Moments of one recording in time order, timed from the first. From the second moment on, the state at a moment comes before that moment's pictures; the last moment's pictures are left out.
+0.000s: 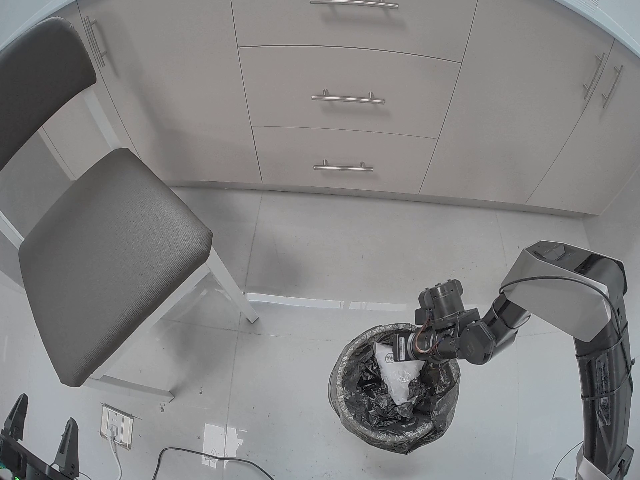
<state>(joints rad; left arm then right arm) 0.00 0.02 -0.02 0.00 0.01 -0.03 0.41 2.46 -1.06 -0.57 0.10 0.31</state>
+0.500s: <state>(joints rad) 0.00 0.02 -0.02 0.00 0.01 -0.03 0.41 2.56 -1.36 -0.27 0.08 0.35</state>
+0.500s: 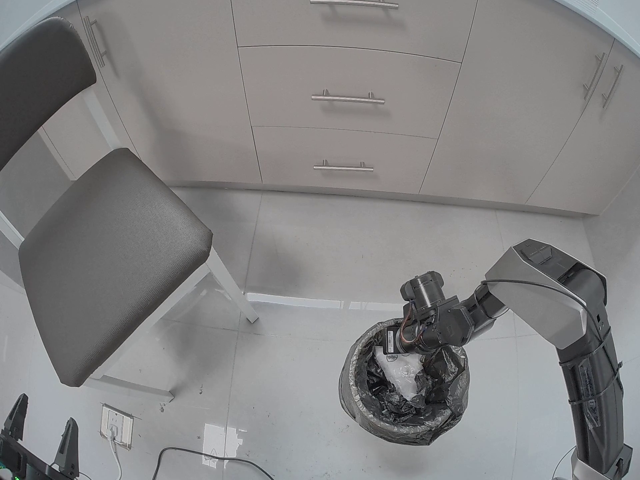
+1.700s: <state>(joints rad) 0.00 0.02 -0.02 0.00 0.01 -0.03 0.50 2.11 -1.10 -0.26 0.07 0.27</state>
